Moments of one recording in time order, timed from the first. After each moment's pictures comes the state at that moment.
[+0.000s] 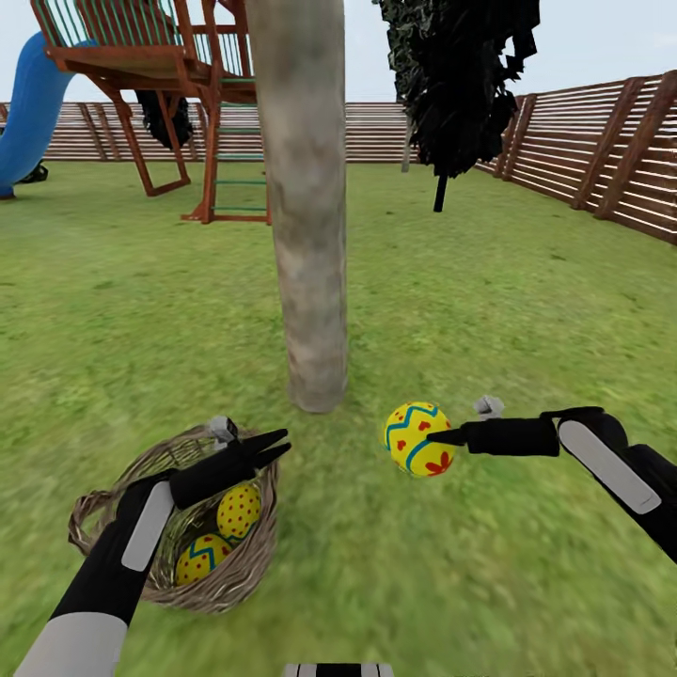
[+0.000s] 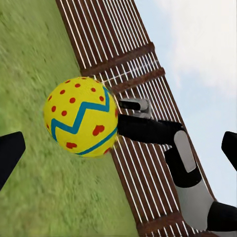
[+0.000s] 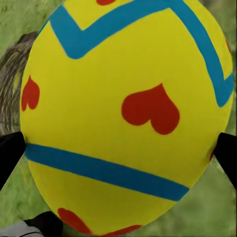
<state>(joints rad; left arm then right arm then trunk) -0.53 0.06 0.10 -1.16 0.66 0.92 -1.01 -0.80 -0.62 0.51 -1.32 -1.08 0.93 0.34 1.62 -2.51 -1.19</state>
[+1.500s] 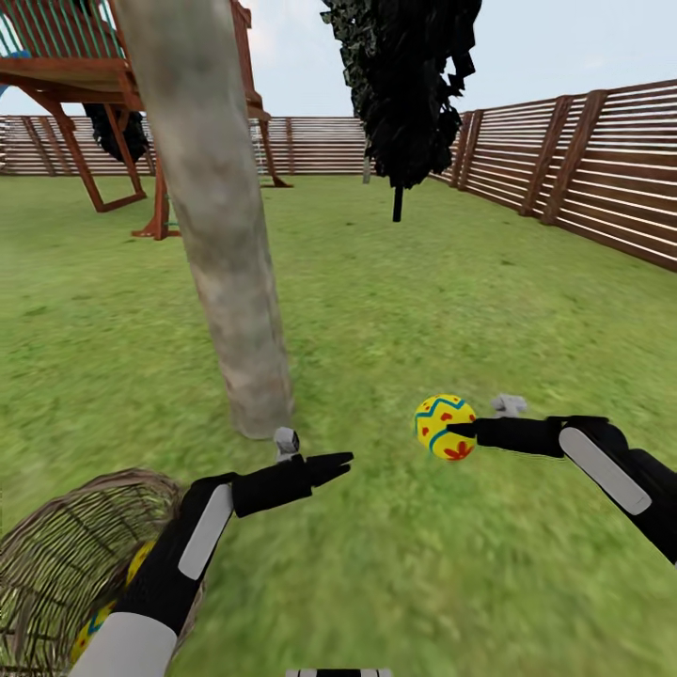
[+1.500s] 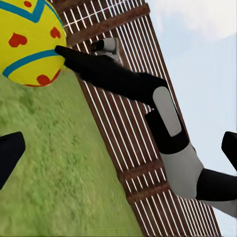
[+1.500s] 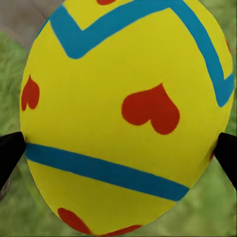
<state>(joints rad) -0.53 -0.05 -0.10 -1.16 0.66 0.92 -0.94 -0.80 -0.61 0.51 -1.20 -1.02 0.74 0.15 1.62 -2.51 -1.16</state>
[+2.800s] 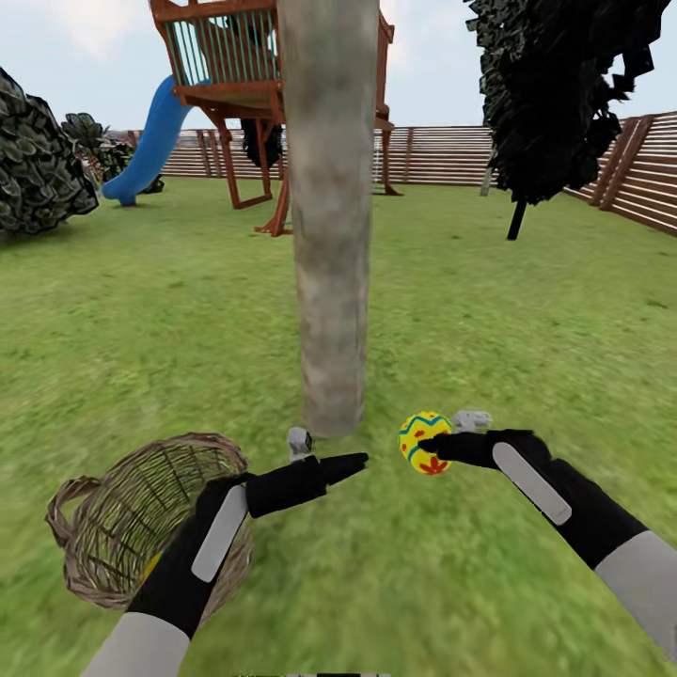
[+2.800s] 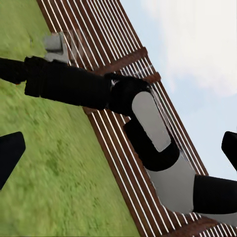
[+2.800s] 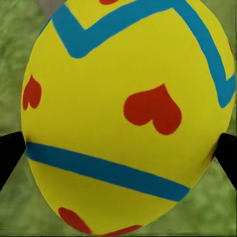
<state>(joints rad) -0.53 -0.09 -0.14 -1.16 0.66 0.86 -0.95 -0.78 -0.40 0.58 -1.16 -0.94 0.73 -0.21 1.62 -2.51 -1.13</state>
